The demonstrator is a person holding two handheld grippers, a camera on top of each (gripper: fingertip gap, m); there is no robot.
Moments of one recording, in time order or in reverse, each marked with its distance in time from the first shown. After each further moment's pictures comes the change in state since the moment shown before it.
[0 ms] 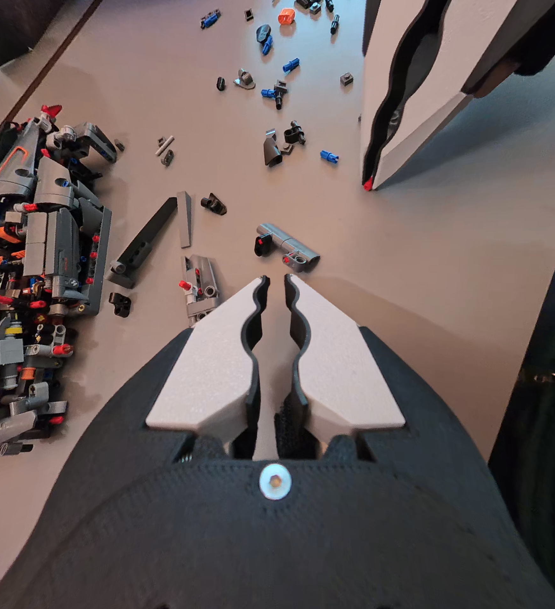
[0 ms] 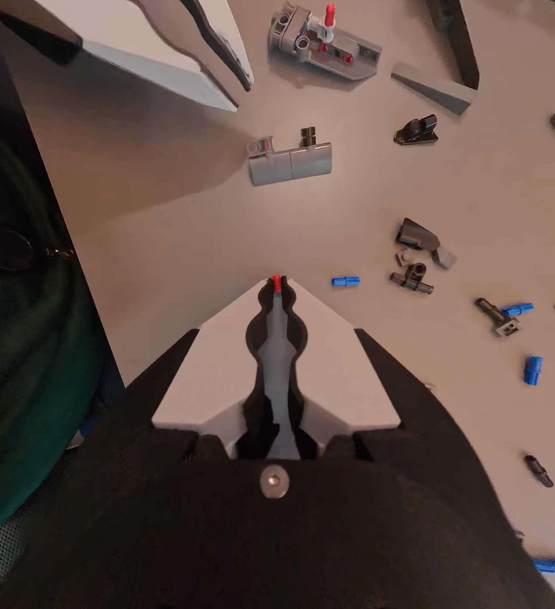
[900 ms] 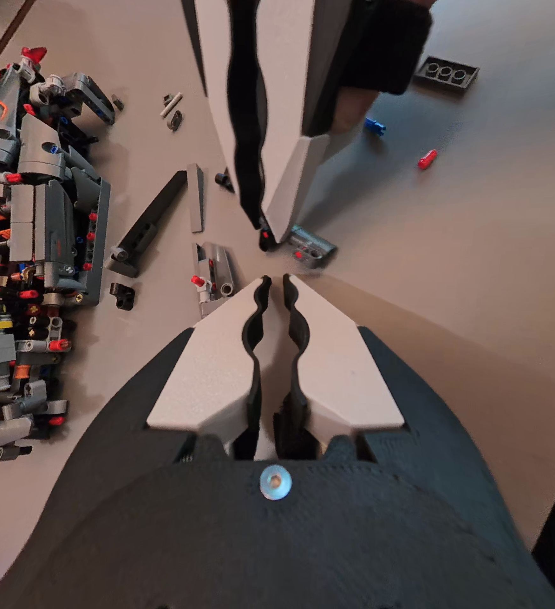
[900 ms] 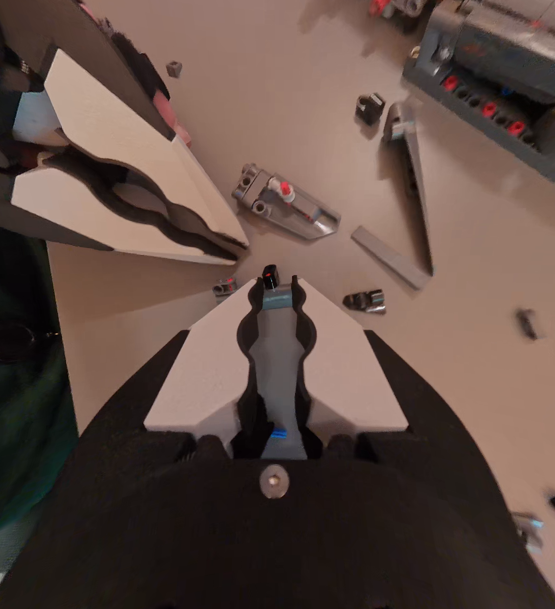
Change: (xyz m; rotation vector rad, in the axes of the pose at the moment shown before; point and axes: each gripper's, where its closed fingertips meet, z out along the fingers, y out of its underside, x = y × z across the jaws) left arm -0.016 0.014 0.021 -0.098 -0.026 -0.029; right arm 0.027 -0.078 0.046 -0.037 -0.212 -0.041
